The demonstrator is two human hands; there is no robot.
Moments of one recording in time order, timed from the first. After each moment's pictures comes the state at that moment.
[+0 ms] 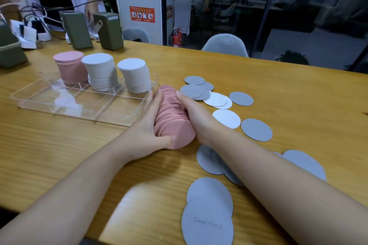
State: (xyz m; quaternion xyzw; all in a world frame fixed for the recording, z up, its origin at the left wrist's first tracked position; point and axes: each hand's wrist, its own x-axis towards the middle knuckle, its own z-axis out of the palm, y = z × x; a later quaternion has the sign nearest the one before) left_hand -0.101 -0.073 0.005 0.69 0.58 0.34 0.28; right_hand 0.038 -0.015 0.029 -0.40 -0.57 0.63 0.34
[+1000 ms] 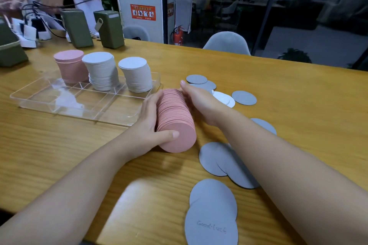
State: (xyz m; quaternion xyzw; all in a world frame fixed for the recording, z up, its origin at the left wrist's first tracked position) left_hand -0.106 -0.064 0.000 0.69 0.56 0.36 0.30; right_hand 0.036 0.042 0.022 -0.46 -0.65 0.55 0.27
